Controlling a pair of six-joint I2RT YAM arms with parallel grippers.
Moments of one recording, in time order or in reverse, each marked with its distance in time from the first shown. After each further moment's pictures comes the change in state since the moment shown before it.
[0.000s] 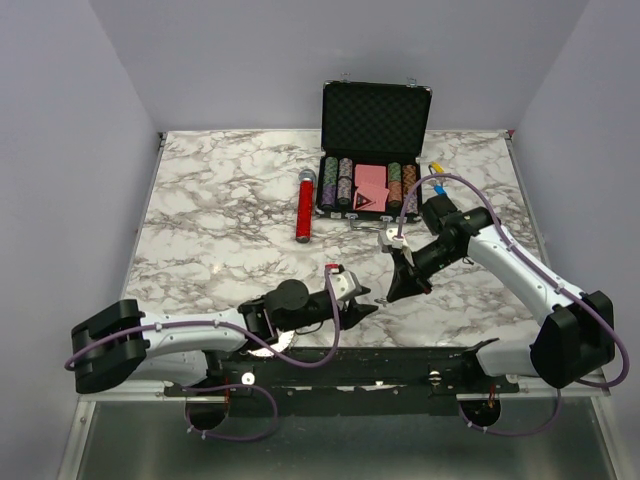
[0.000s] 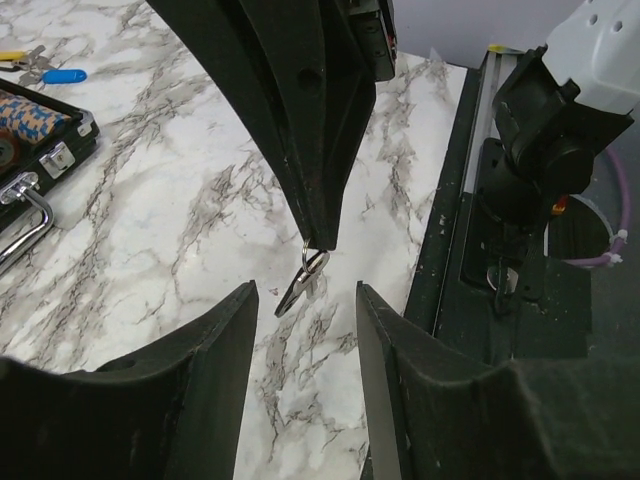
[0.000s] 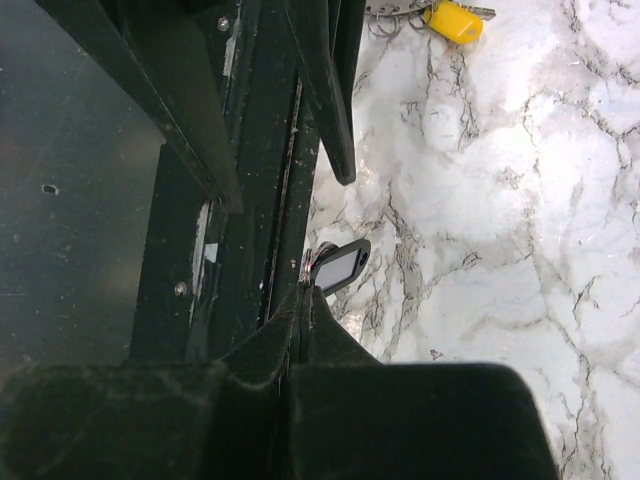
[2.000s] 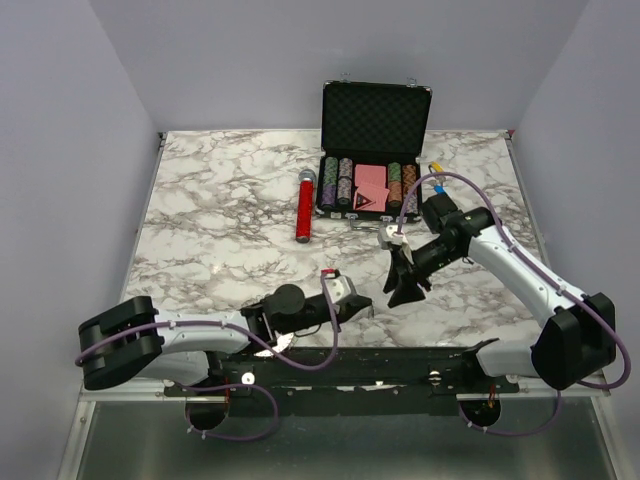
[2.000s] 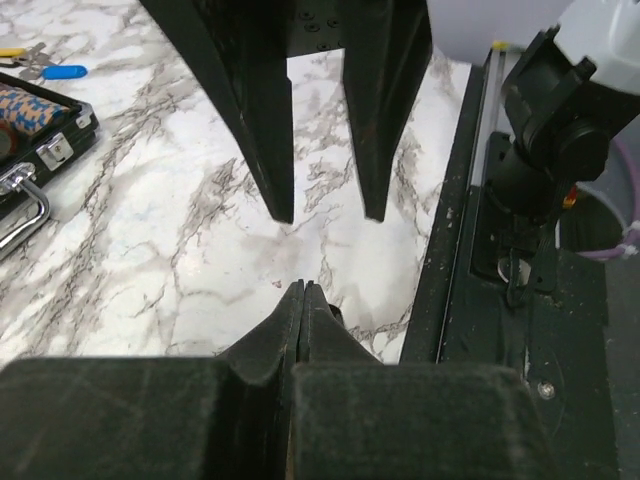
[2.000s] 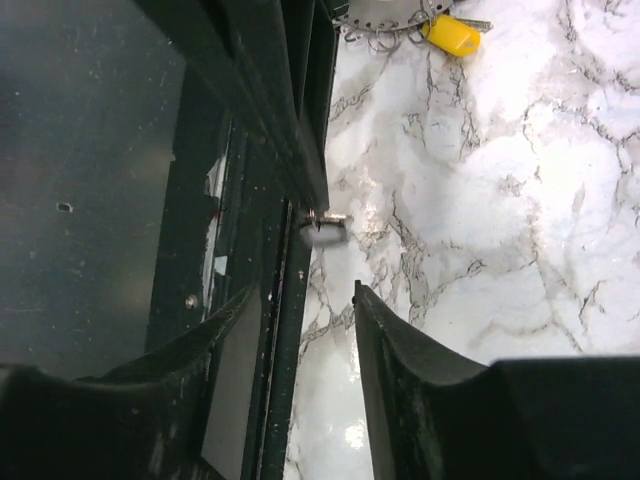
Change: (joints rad) left arm 0.011 0.097 -0.019 0.108 0.035 0.029; right arm 0.004 -0.008 0.000 0.019 -0.013 0.060
